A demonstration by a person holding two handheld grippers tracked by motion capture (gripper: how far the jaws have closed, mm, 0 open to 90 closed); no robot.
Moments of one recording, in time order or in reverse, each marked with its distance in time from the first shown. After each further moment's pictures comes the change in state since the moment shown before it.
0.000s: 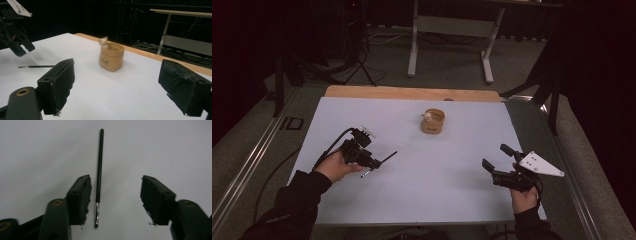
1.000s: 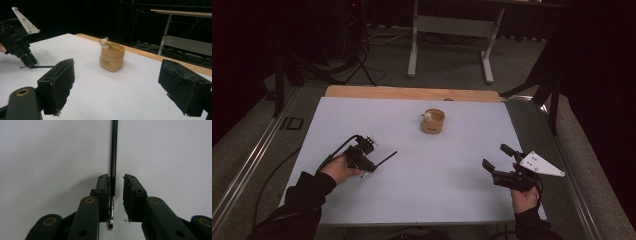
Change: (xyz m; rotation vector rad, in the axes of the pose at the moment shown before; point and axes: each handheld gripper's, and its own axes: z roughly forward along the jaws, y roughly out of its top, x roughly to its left) left arm 0.010 -0.008 0.037 0.124 0.054 0.028; right arm -0.001 0.000 0.000 -0.002 0.004 0.004
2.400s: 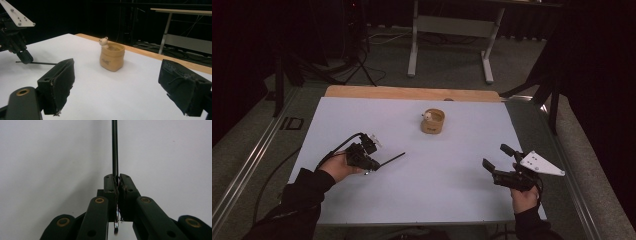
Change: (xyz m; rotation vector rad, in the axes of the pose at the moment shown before) left arm -0.015 0.007 -0.023 -0.062 -0.068 0.171; right arm -0.001 0.000 0.000 0.004 0.002 0.014
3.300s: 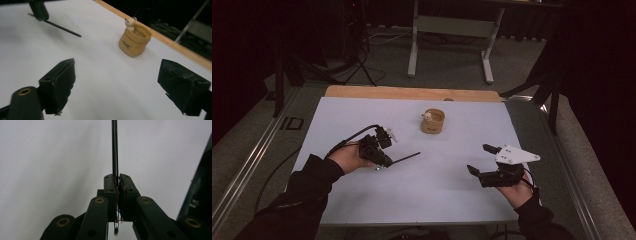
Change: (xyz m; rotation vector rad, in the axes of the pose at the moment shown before) left arm -0.031 0.053 -0.024 0.047 -0.039 0.124; right arm 0.033 0.034 0.029 0.272 0.119 -0.258
